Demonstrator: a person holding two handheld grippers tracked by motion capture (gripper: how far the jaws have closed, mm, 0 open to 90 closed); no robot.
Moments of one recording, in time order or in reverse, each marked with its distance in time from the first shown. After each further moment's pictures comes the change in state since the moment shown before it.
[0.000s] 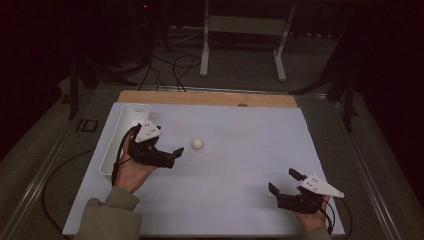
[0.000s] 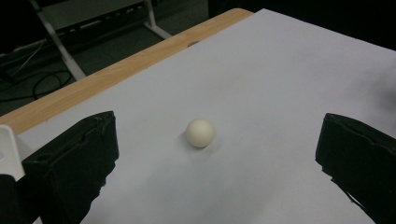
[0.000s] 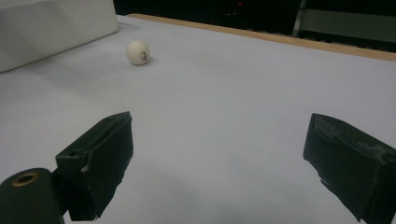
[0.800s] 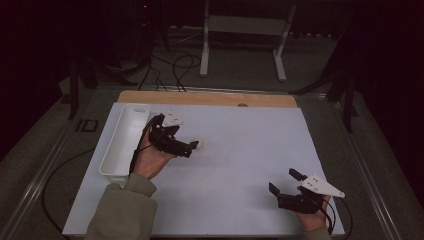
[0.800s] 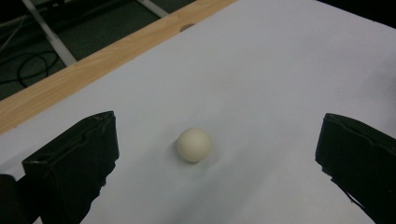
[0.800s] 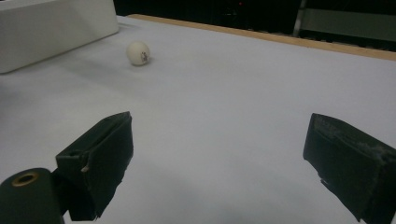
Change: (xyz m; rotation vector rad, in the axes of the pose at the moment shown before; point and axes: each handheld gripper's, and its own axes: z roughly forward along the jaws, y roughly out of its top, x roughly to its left) left arm -0.002 0.024 0.053 0.120 -0.020 -0.001; right arm -0.001 0.000 -0.001 0.001 0.004 0.005
